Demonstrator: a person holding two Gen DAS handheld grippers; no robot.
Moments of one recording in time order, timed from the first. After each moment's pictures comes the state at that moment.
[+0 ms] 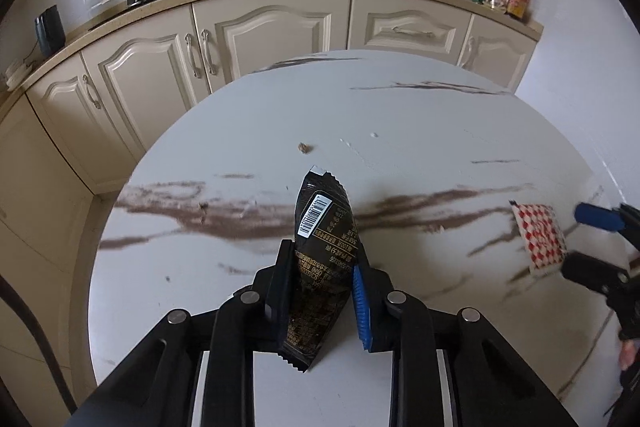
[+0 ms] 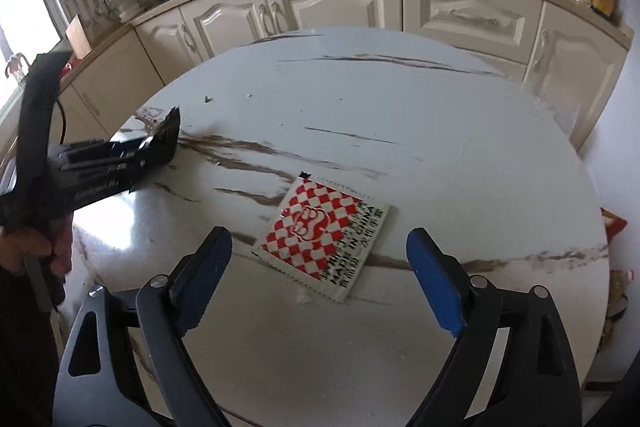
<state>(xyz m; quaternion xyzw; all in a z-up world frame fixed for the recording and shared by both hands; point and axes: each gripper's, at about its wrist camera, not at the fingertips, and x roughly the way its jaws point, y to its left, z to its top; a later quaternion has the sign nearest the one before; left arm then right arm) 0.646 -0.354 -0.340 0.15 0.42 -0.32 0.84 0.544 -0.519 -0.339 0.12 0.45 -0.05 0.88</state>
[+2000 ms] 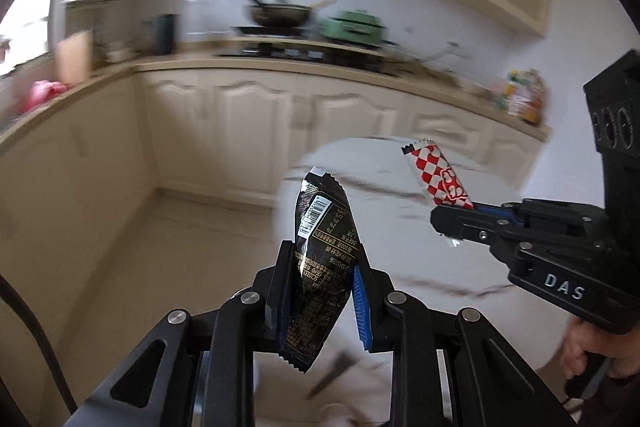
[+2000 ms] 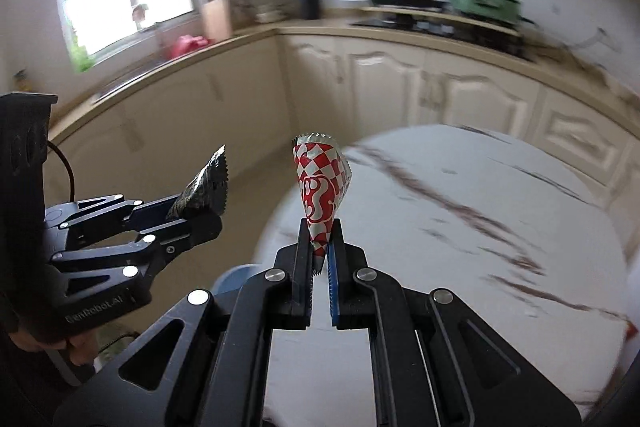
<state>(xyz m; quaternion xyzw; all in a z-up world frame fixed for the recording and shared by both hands) 0.411 -0.098 -0.212 0.01 0.32 -0.21 0.93 0.517 -0.288 -0.242 0.01 0.36 0.14 0.92</state>
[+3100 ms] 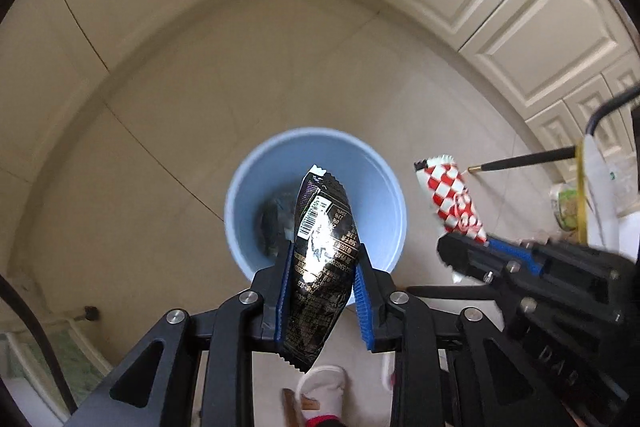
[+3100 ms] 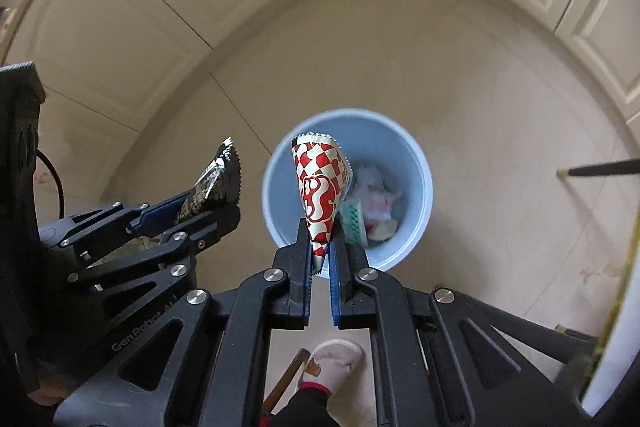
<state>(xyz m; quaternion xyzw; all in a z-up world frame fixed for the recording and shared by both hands) 0.578 0.101 -0.529 -0.10 0.62 -0.02 0.78 0.676 -0.085 -0.624 0.02 0.64 0.22 0.74</state>
